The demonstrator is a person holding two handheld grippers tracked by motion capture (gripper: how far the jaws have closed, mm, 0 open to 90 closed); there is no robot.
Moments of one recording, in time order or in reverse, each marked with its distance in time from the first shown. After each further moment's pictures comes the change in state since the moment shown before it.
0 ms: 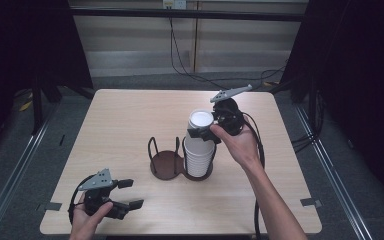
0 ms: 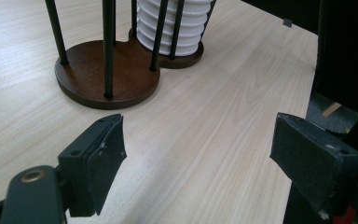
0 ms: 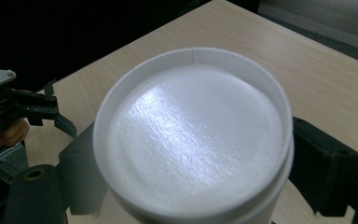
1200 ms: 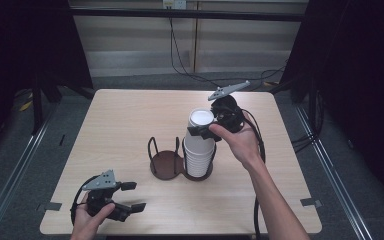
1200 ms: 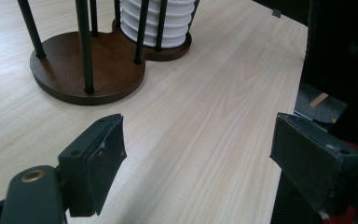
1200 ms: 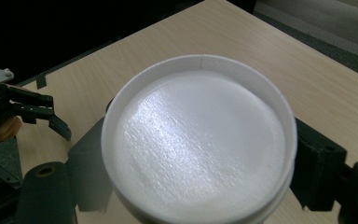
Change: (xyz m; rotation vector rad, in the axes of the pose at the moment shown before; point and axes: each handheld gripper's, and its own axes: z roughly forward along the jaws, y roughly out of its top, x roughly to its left) left arm -0.002 0.000 0.005 0.033 -0.047 0.001; right arm 0.004 0.010 -0.004 0.031 -0.027 -0.049
